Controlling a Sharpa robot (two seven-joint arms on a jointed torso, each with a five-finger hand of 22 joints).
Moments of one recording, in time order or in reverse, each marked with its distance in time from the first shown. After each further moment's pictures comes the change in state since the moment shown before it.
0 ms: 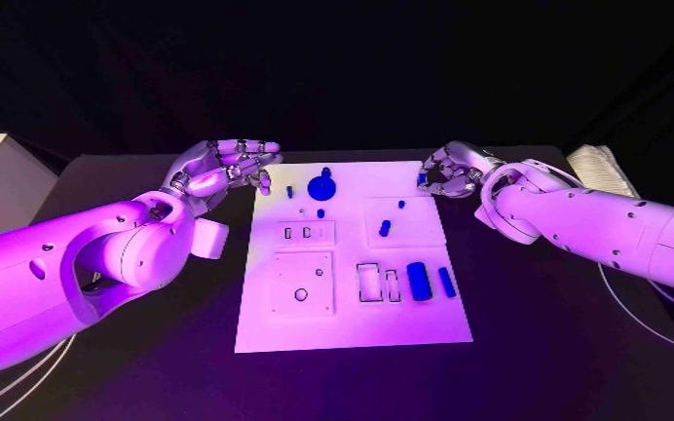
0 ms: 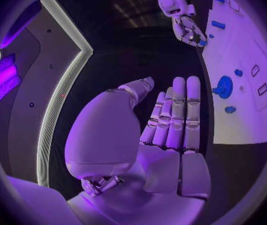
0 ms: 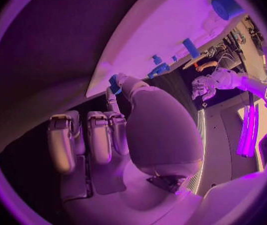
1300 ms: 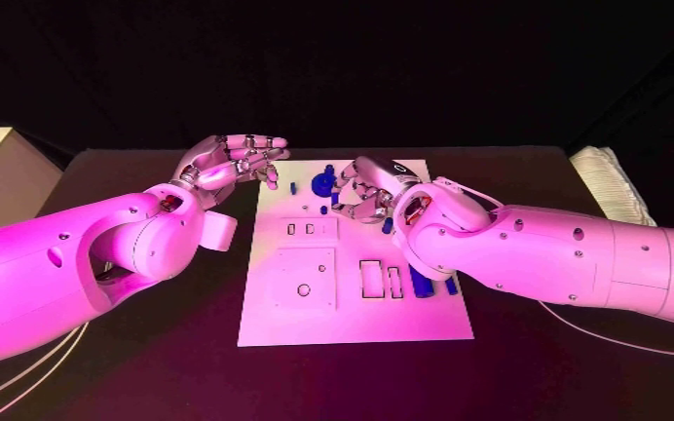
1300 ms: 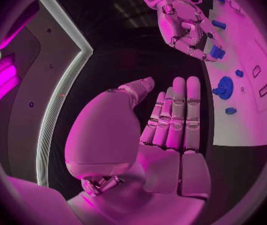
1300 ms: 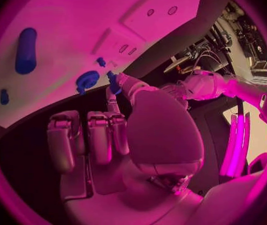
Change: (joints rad) left arm 0.000 0.022 -0.001 -0.024 -0.001 0.000 -0.010; left_hand 0.000 0.000 0.005 0.001 0.000 0.000 0.000 0.000 0.002 0.000 0.000 0.005 0.001 -0.001 0.001 0.007 -0.001 0.000 -0.001 0.001 0.003 0.002; right arm 0.014 0.145 -0.014 0.414 -0.234 -0.110 -0.431; right_hand -0.005 -0.006 0.009 -0.008 -0.008 -0.007 -0.007 0.002 0.000 0.000 0.000 0.000 0.000 0.000 0.000 0.000 0.000 0.000 0.000 0.000 0.000 -0.001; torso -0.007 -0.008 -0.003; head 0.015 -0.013
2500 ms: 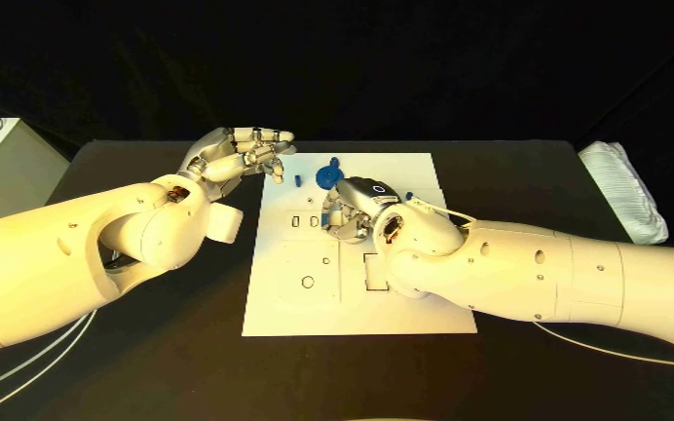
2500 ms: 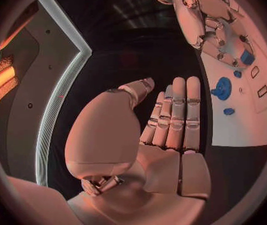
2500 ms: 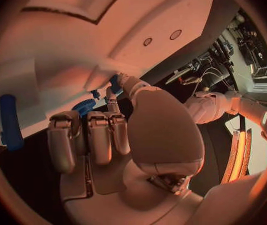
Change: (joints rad) left arm 0.000 0.003 0.000 0.000 -0.010 0.000 -0.015; left_hand -0.004 0.004 0.003 0.003 0.000 0.000 0.000 0.000 0.004 0.038 -0.012 0.030 0.011 0.000 0.000 0.023 0.002 0.000 -0.004 -0.004 0.012 0.002; right arm -0.074 0.105 -0.013 -0.055 -0.121 0.041 -0.103; right_hand -0.015 -0.009 -0.001 0.000 0.003 -0.004 -0.004 0.022 0.000 0.000 0.000 0.000 0.000 0.000 0.000 0.000 0.000 0.000 0.000 0.000 0.000 0.000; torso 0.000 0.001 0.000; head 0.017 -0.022
